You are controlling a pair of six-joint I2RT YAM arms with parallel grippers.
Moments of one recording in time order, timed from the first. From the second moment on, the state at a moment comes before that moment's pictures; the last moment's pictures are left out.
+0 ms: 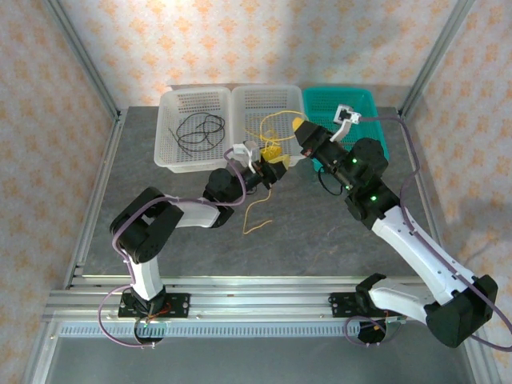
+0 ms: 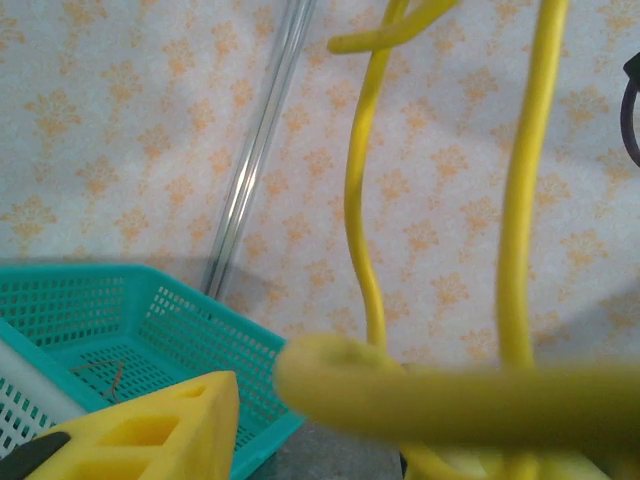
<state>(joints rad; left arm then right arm) -0.64 1.82 0.85 1.30 0.28 -0.44 0.52 1.07 1.01 0.21 -0.16 0.82</state>
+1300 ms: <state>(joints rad) -0.41 1.34 0.85 0.65 0.18 -0.36 0.51 0.90 1.03 -0.36 0.37 0.49</state>
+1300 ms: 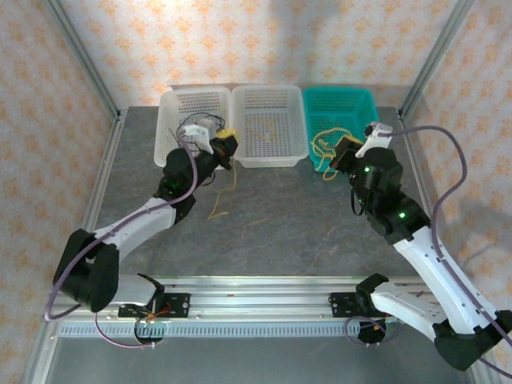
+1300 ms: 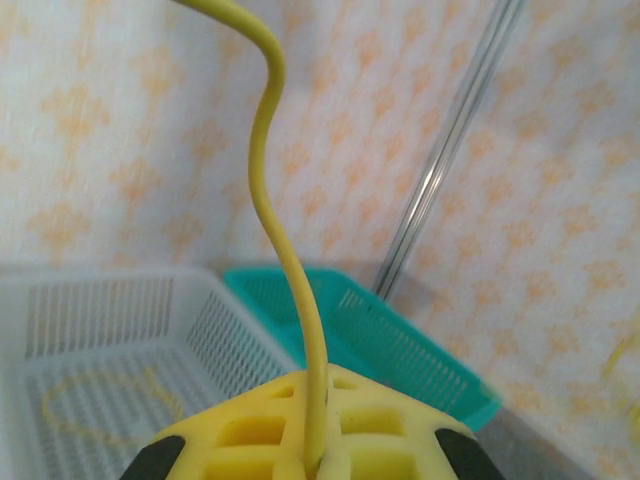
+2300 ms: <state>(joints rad) -0.42 2.52 2.41 0.49 0.00 -0.22 0.50 0.81 0.79 -0.33 0.31 0.63</state>
